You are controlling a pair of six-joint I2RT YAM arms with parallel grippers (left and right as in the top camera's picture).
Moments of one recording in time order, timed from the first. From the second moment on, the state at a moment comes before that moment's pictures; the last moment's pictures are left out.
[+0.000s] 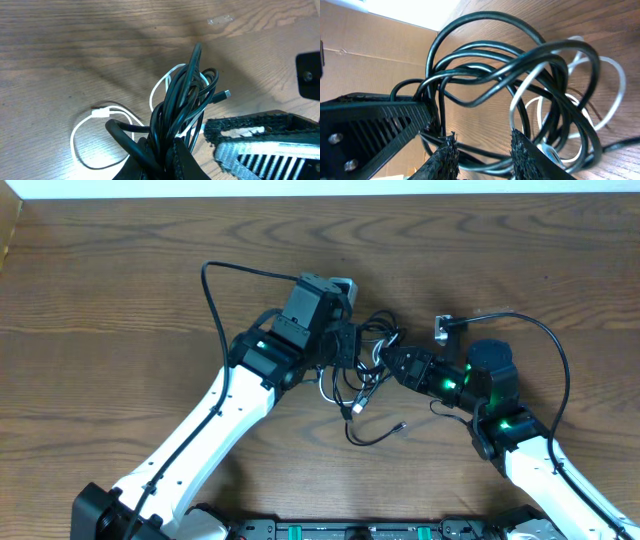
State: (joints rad) left arm -0.58 1.46 1.20 -0.61 0.24 -0.44; right arm 0.35 1.18 0.50 0.24 -0.54 0.95
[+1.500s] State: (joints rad) left arm -0.61 1.46 1.20 -0.60 0.32 -0.46; right arm 0.39 1.24 0.50 0.17 -0.32 0.95
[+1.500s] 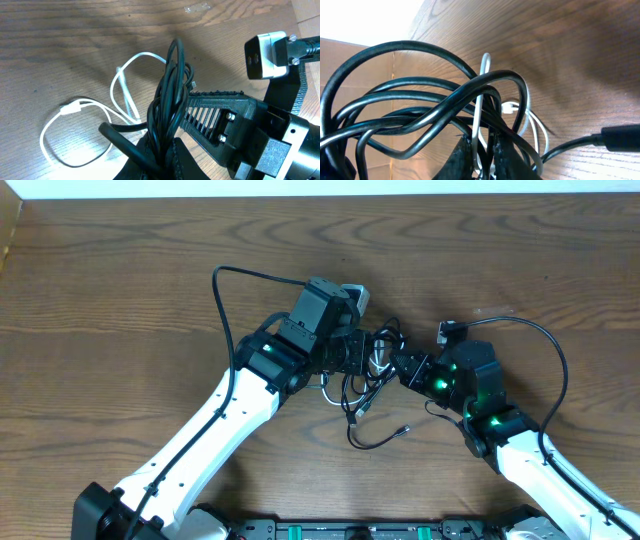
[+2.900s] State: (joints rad) left arm -0.49 1.47 1.19 -0.61 0.10 -0.45; right arm 0.02 1.23 0.50 0.52 -0.96 0.73
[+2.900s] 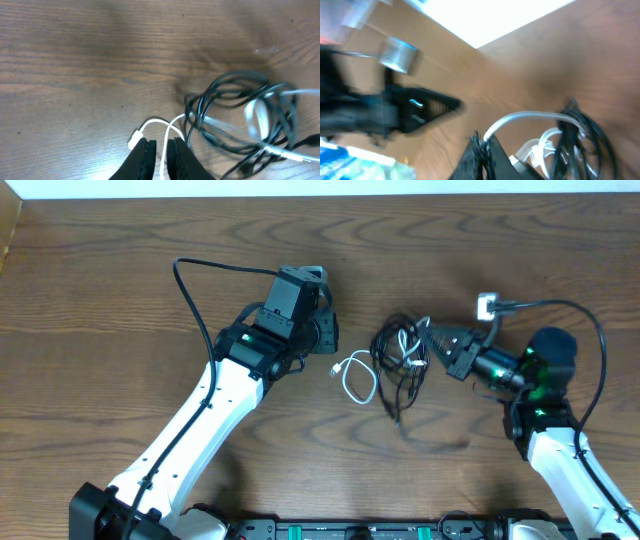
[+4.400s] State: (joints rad) left arm -0.54 1.66 1.19 -0.34 0.69 0.23; right arm -0.11 1.23 0.50 1.15 -1.22 1.80
